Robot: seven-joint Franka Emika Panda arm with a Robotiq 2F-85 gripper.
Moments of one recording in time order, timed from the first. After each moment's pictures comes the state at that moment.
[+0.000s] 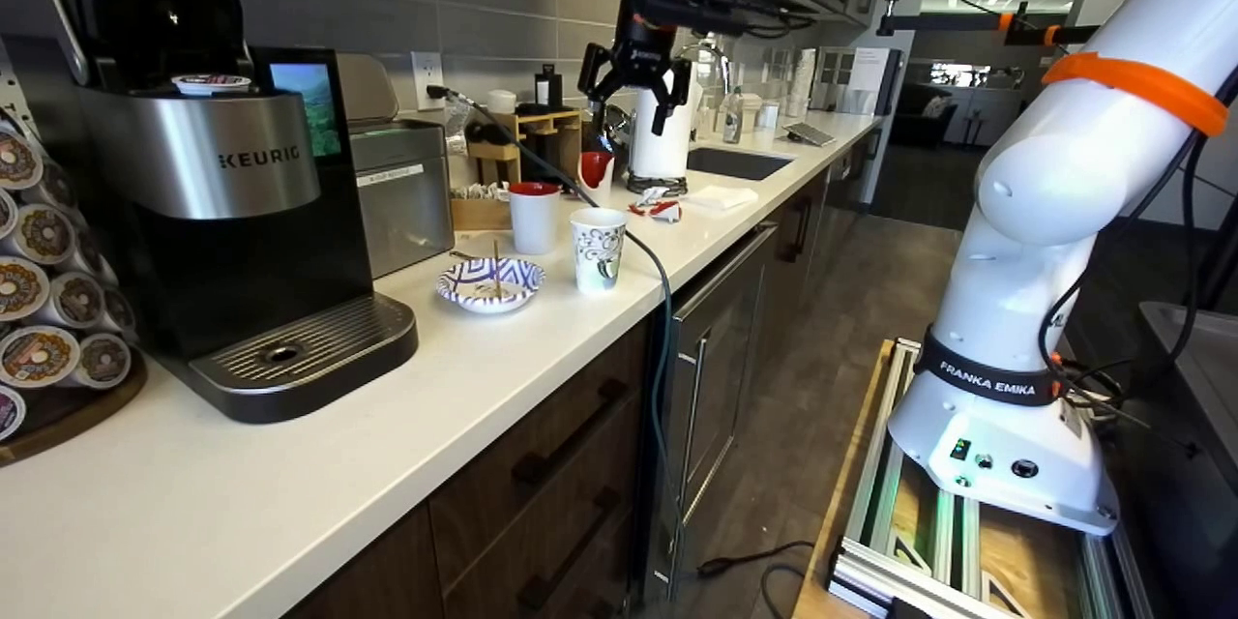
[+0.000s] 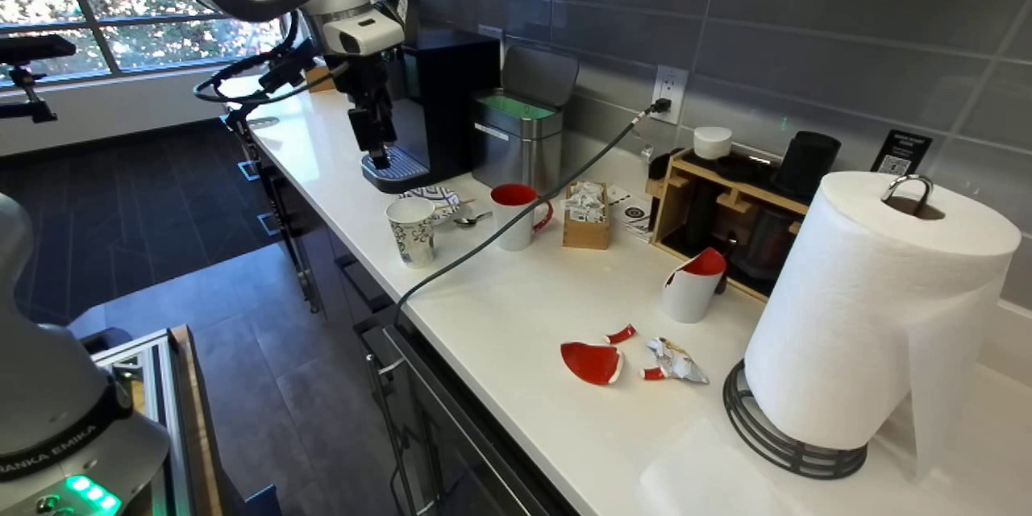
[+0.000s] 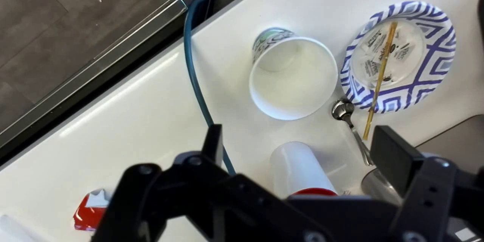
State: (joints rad) arm -0.10 -0.41 0.20 -2.40 0.04 2.17 0.61
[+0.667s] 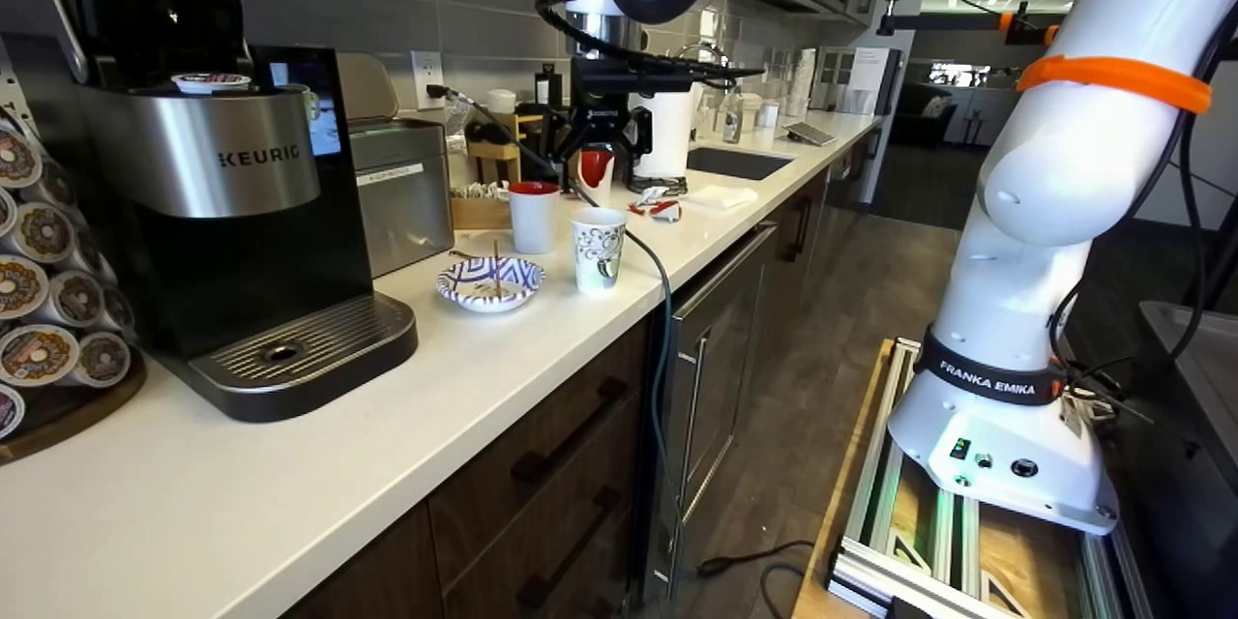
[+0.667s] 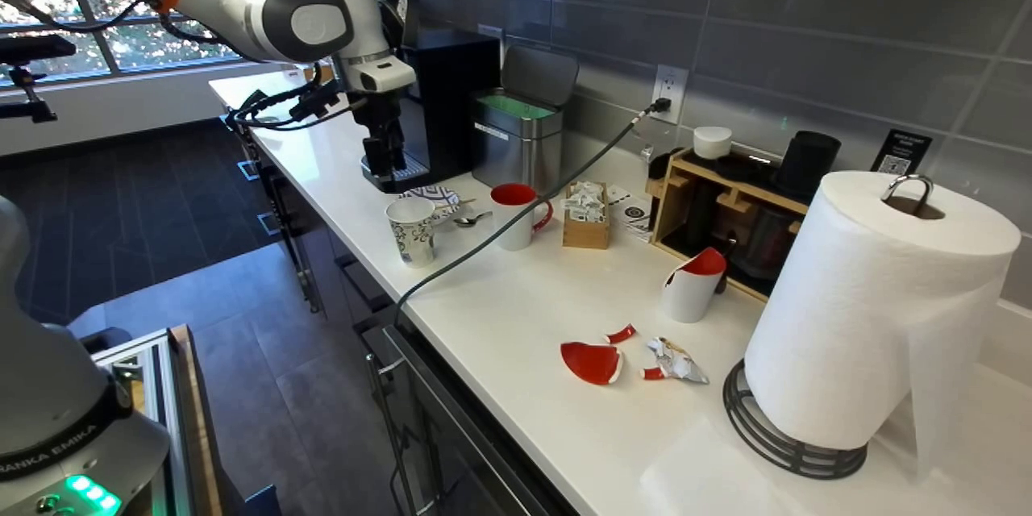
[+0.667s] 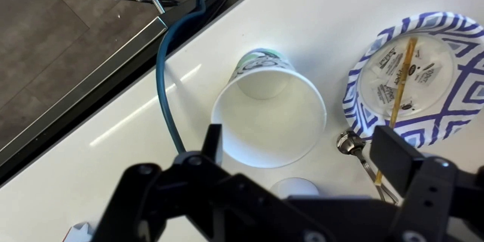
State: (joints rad) arm -0.06 -0.20 0.26 -2.35 -0.09 2.24 0.83
